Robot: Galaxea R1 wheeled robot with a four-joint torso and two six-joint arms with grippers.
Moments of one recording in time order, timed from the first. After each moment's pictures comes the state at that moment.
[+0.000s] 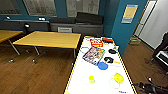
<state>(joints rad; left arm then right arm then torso) 1.51 3.04 -2.71 0.10 -0.18 -0.11 -0.57 2.00 -1.59 -0.13 -0.18 0.80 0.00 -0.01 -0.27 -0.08</state>
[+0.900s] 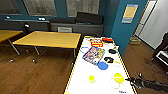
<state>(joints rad) 1.50 3.03 -2.71 0.10 -0.18 -0.11 -0.52 2.18 -1.78 -0.14 -0.19 0.85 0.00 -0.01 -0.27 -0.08</state>
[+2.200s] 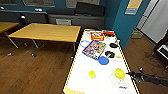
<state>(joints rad) 1.47 3.03 -2.71 0.10 -0.18 -0.11 -0.45 2.23 -1.88 -0.13 -0.18 0.88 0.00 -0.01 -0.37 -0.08</state>
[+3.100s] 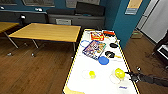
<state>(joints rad) 1.47 3.03 -2.72 0.10 -0.17 -0.10 -0.46 2.34 -2.06 -0.13 -0.17 1.09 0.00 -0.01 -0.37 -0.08</state>
